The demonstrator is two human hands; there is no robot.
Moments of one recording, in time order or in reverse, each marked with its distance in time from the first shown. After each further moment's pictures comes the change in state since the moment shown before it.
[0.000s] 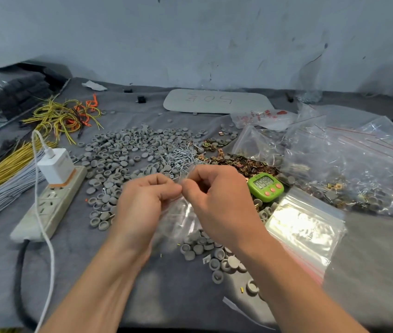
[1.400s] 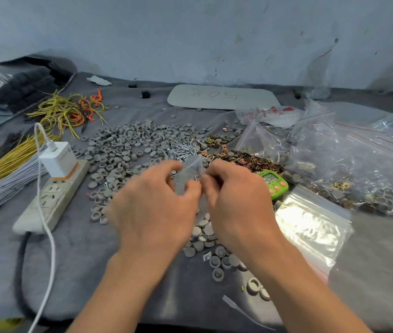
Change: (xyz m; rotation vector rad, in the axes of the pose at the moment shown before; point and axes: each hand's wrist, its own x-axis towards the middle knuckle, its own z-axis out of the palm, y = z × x) left_hand -0.017 0.000 0.022 1.044 0.472 0.431; right_hand -0.011 -0.003 -0.011 -0.292 0.122 0.068
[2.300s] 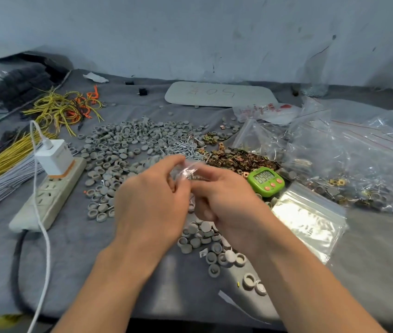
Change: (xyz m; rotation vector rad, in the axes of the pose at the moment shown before) left_hand 0.003 -0.006 0.003 -0.178 -0.082 0.154; right_hand 0.012 0.004 0.014 0.966 -0.416 0.405
